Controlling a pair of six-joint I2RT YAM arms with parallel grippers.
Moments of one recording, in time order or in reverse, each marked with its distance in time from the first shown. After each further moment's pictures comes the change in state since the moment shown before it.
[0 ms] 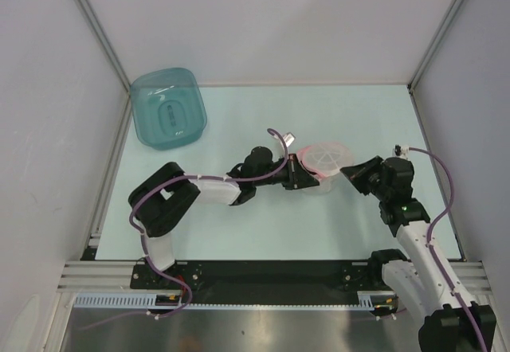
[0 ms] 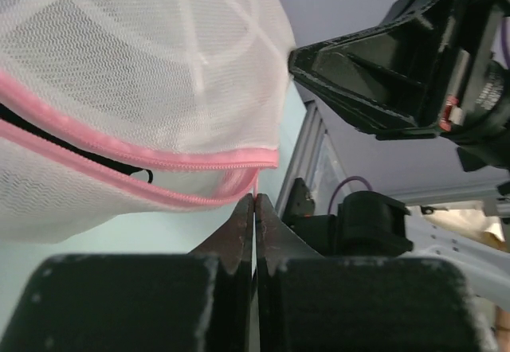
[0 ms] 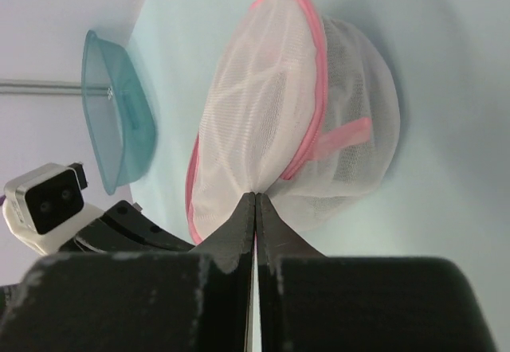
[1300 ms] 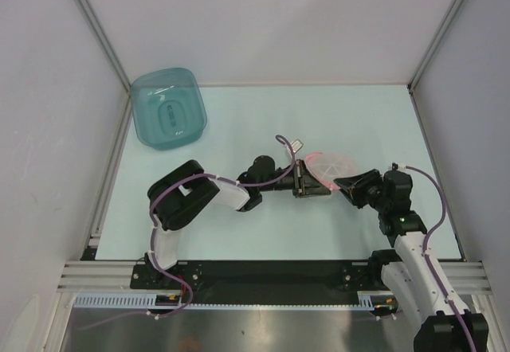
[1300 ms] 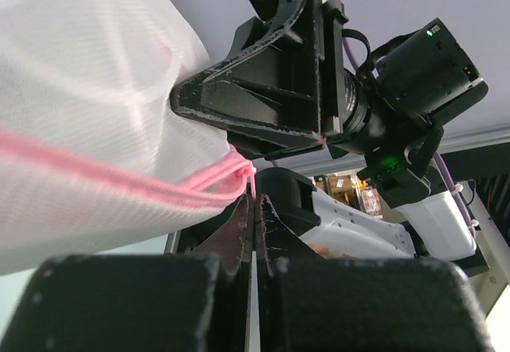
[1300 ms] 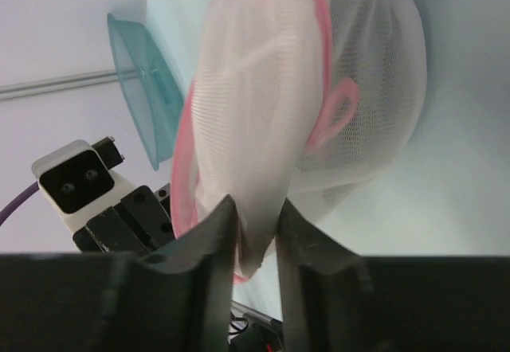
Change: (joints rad) left arm -0.029 0.142 -0.002 0.378 0.172 -0.357; right arm -0.063 -0.092 -0.149 0.016 -0.180 0.185
